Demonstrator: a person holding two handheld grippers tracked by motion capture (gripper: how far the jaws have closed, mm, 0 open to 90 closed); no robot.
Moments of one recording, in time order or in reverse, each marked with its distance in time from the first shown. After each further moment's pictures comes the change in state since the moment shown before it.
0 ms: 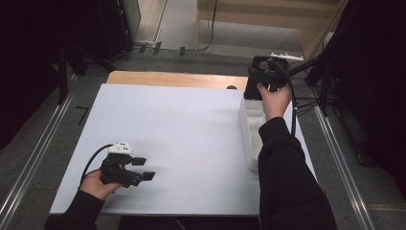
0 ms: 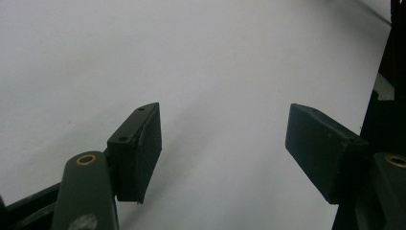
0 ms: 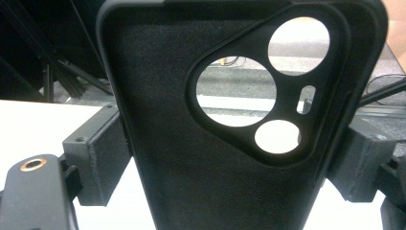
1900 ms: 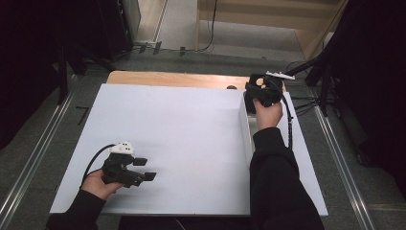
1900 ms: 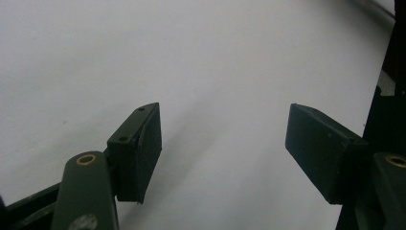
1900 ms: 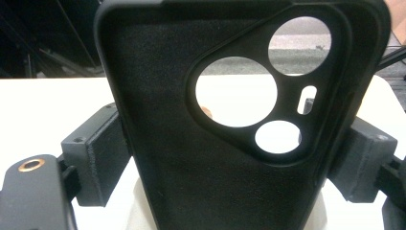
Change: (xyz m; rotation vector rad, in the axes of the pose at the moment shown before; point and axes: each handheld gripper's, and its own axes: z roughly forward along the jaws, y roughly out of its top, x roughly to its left) left arm 0.001 0.001 0.005 0.019 0.001 0.006; right arm -0.008 -0.056 0.024 0.041 -0.036 0.043
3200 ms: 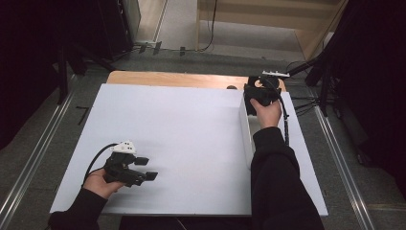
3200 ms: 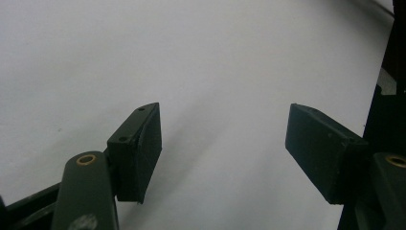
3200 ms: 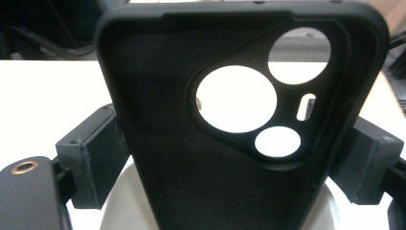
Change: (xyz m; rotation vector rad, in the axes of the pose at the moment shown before) left arm 0.000 0.003 0.003 0.009 -0.009 0.014; right arm 0.002 0.002 0.014 0.064 -0.047 -0.023
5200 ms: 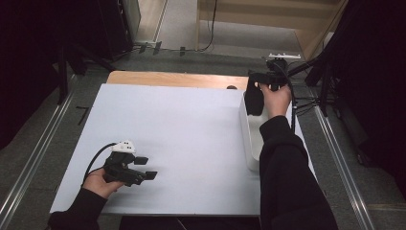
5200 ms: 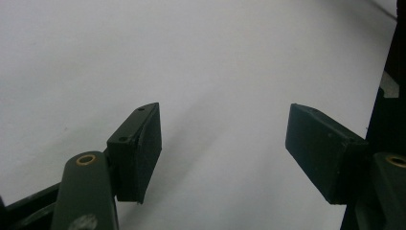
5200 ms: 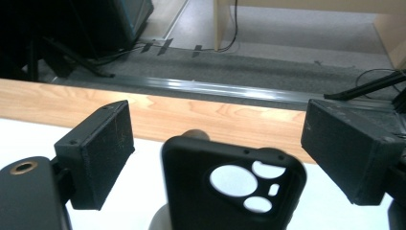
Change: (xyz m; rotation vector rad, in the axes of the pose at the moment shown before) left arm 0.002 0.000 -0.001 -0.009 0.010 -0.011; right arm 0.003 0.052 -0.039 -0.044 0.052 -0.070
